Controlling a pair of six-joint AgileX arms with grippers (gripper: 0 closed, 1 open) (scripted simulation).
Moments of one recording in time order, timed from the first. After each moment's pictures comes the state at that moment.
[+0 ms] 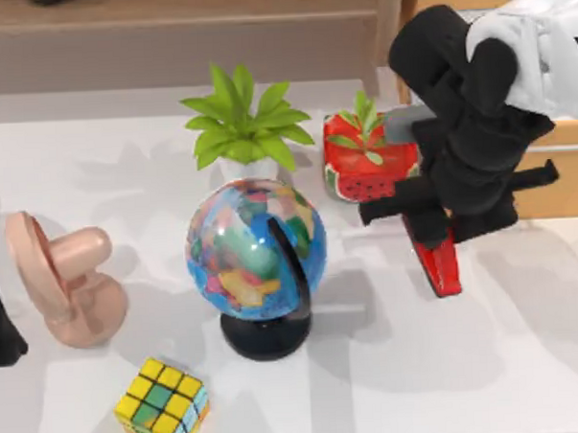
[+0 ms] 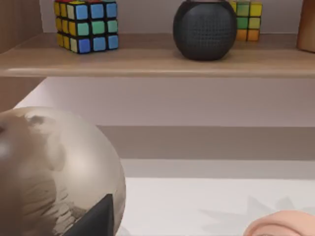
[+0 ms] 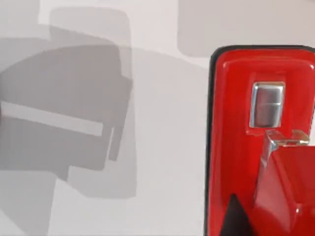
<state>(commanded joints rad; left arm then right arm) 0.00 0.00 0.00 0.00 0.00 0.00 0.53 1.88 1.41 -0.98 -0.01 0.34</state>
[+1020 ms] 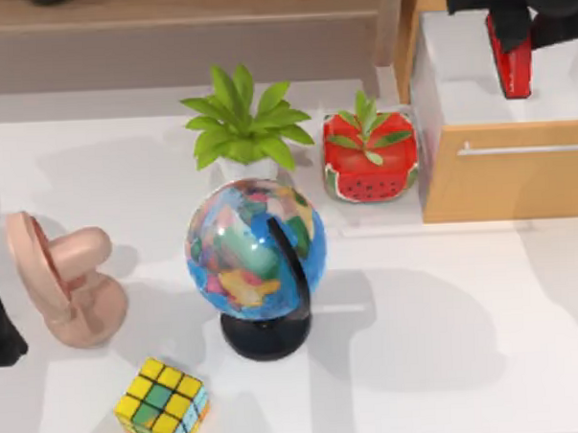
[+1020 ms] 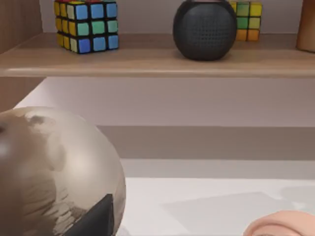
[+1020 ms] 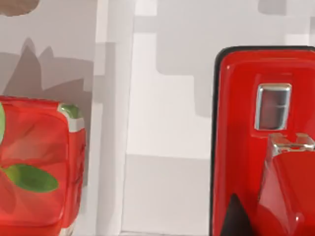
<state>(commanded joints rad) 0.00 0.00 0.00 0.00 0.00 0.00 0.22 2.13 2.06 -1.15 0.04 0.18</state>
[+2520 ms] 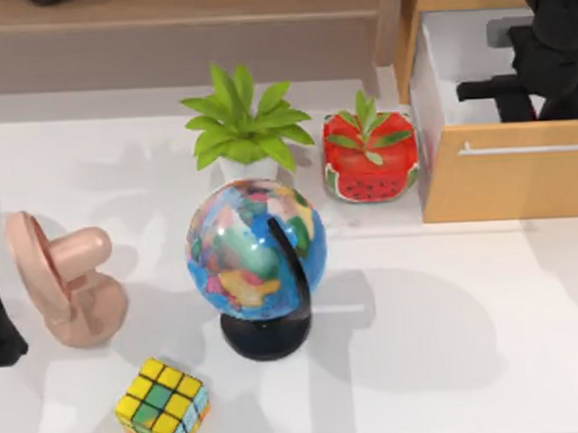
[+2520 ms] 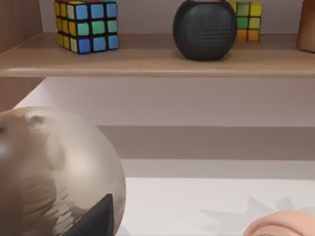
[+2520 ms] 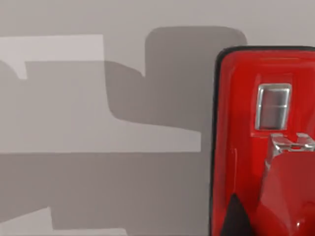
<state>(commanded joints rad) 0.00 0.00 0.00 0.00 0.00 0.00 0.15 2.40 2.09 -1.23 0.05 0.16</state>
